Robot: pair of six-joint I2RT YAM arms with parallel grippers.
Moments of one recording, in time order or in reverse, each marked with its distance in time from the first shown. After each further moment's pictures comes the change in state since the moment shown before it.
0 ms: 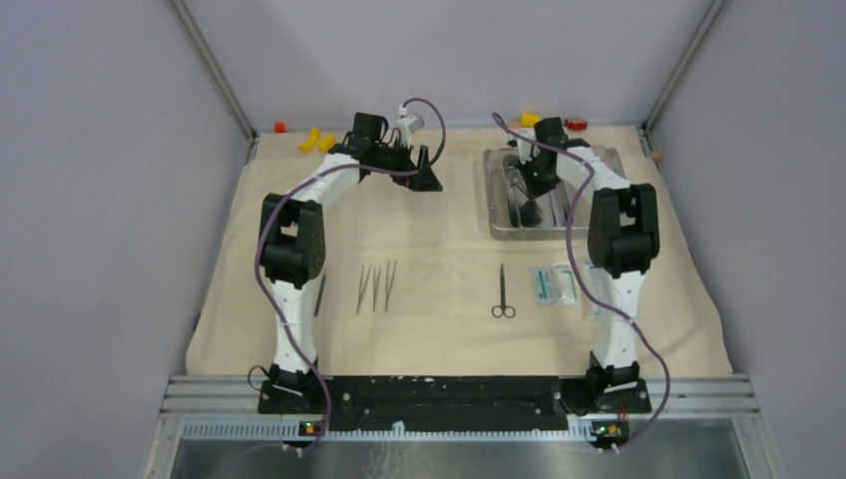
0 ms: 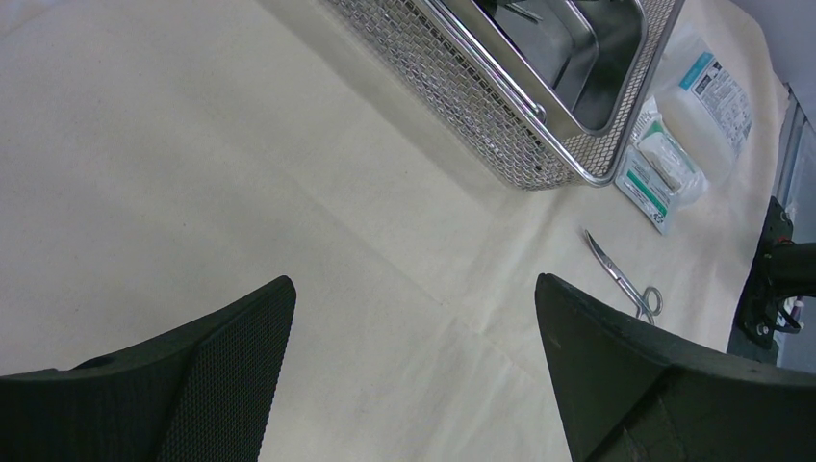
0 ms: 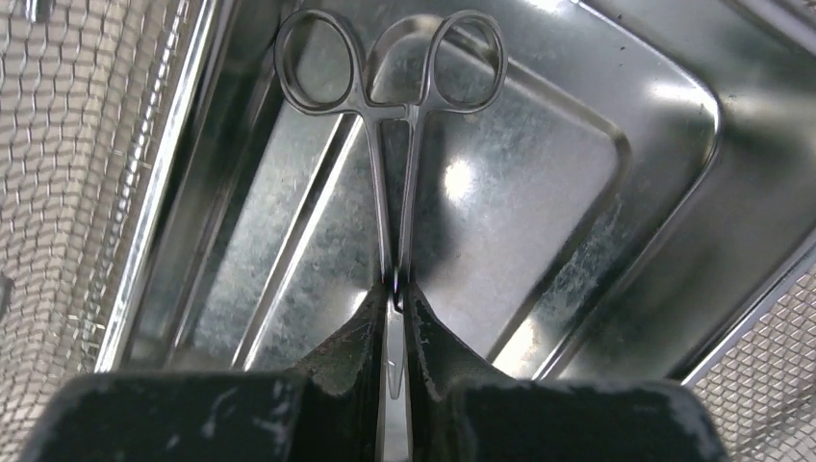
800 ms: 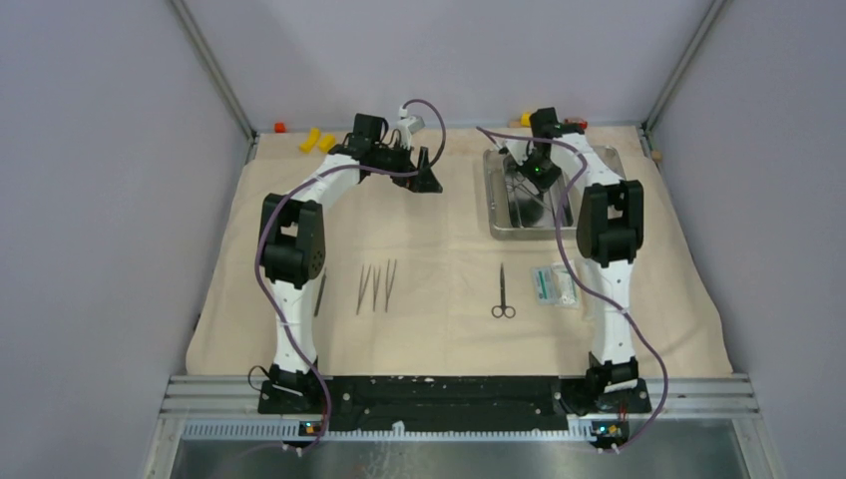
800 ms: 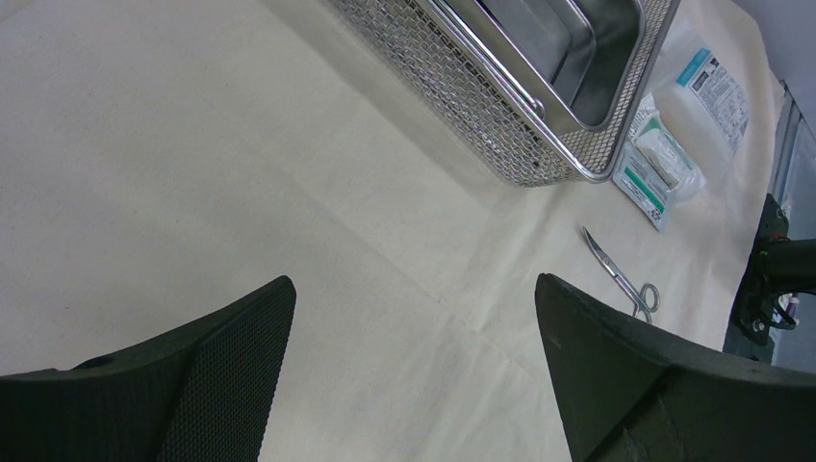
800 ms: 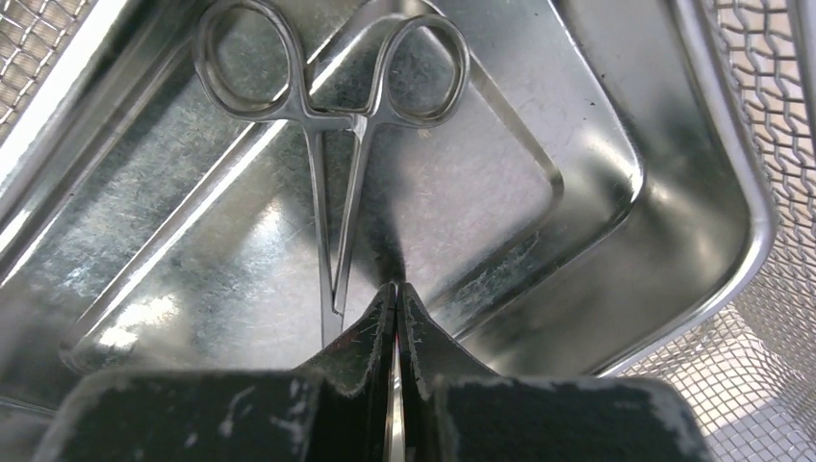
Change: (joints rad) left arm 0.000 -0.001 -0.008 -0.001 0.007 0.000; right arm 0.000 0.175 0.329 -0.324 0.095 -0.427
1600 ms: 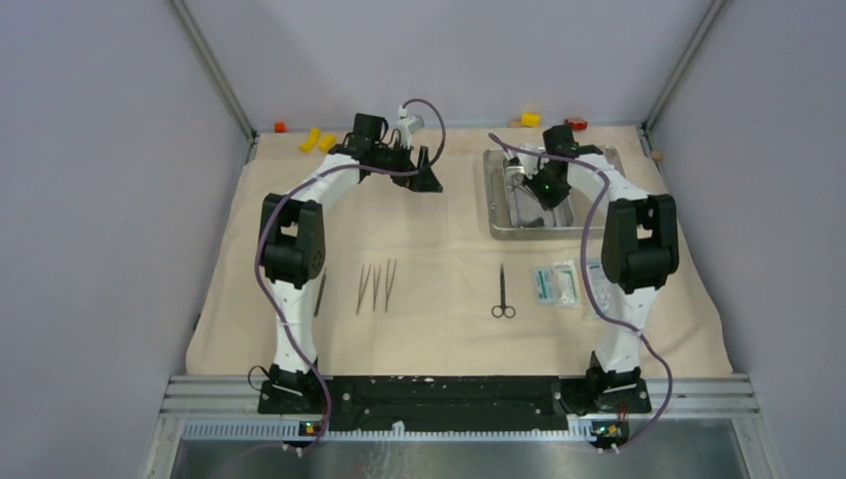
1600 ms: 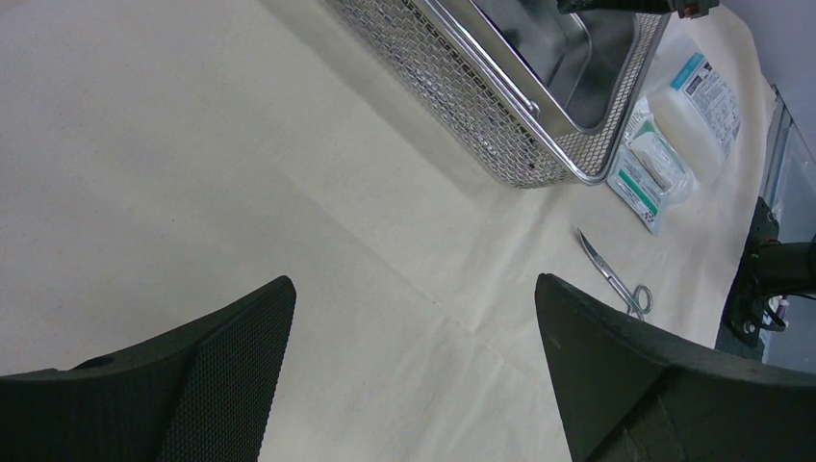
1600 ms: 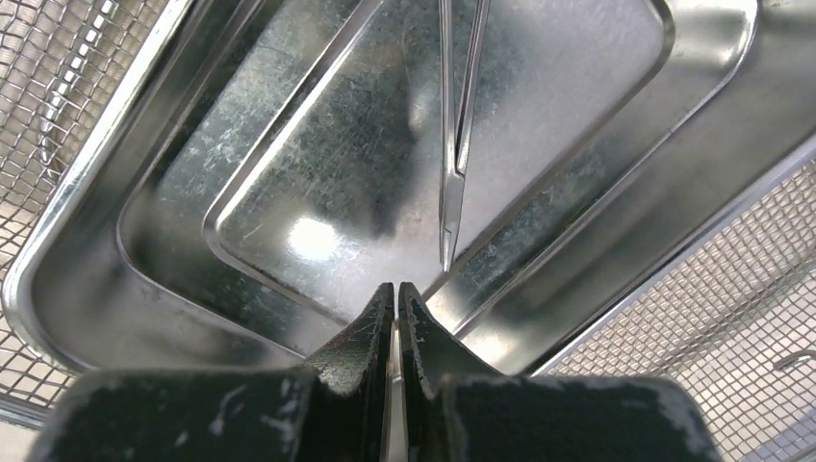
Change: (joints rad) left arm 0.000 0.000 0.002 0.000 0.002 -0.014; right arm -0.015 -0.347 -0.482 0.219 -0.084 0.119
